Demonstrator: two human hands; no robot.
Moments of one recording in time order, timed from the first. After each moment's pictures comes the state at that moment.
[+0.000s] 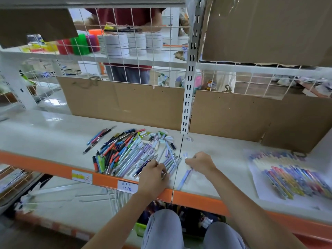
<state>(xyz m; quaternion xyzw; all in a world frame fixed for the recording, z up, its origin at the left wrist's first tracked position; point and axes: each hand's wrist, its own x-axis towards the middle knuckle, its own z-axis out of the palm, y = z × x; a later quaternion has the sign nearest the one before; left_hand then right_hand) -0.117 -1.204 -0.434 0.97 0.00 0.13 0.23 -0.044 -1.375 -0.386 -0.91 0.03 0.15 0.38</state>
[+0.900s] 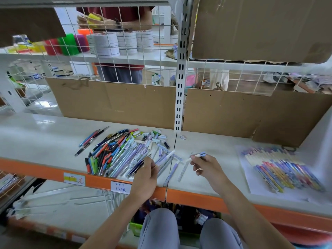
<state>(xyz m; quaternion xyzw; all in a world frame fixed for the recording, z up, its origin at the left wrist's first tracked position) -0.131 -1.209 -0.421 0.91 0.03 0.09 0.41 -0.086 -1.415 -0.384 -0.69 0.02 0.12 0.71</state>
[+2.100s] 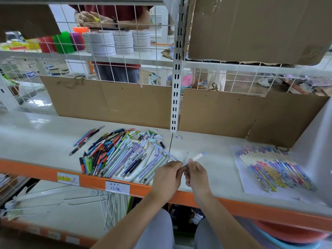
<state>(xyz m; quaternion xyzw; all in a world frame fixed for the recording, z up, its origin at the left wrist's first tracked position) -0.116 -1.273 -0.421 0.91 -0.15 0.25 0.29 -0.115 -1.384 -0.396 -0.67 0.13 0.04 0.73</state>
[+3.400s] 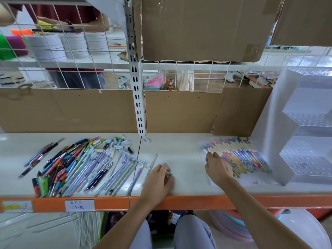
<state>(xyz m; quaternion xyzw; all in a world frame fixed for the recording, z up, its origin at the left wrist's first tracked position) -0.095 -1.330 -0.447 0.92 -0.15 0.09 0.34 -0.067 -1.550 -0.408 -1.00 0.05 -0.01 0.05</state>
